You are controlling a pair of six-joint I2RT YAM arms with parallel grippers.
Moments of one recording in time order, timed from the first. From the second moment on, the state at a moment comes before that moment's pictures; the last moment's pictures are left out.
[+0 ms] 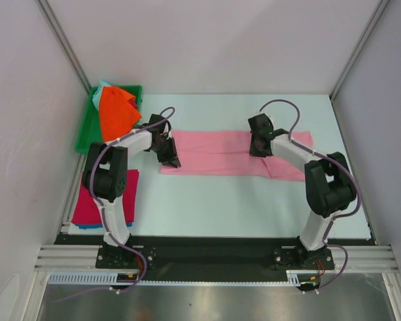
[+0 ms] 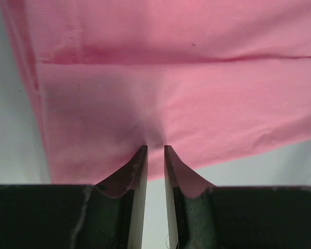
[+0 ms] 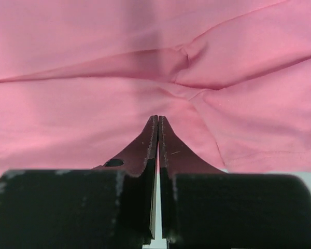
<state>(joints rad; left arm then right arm) -0.26 1.96 1.33 -0.59 0.30 -0.45 0.37 1.77 1.23 -0.44 0.23 0.44</state>
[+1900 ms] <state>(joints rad) -0.16 2.00 1.32 -0.58 0.40 -0.51 0.47 2.14 1.50 -0.59 0.73 0.24</state>
